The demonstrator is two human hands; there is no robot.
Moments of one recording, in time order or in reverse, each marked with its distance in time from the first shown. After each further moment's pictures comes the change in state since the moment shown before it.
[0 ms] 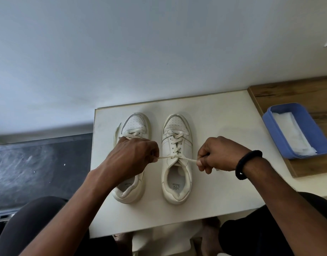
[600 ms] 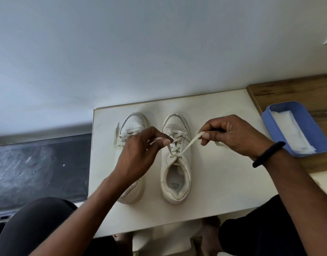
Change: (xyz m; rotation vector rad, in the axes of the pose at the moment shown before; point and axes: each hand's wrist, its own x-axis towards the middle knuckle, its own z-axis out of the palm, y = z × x) left_hand 0.003 0.026 0.016 -0.810 0.400 -0.049; right_hand -0.005 0.021 -0.026 0.489 0.263 -0.354
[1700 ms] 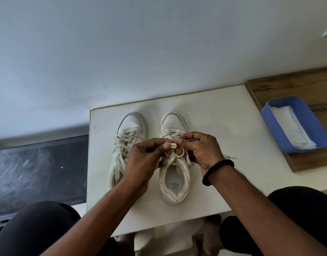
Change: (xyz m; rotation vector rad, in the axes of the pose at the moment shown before) left_hand -0.009 0.007 0.031 -0.638 0.073 -0.506; right_hand 0.015 0.000 0.093 0.771 0.401 0.382
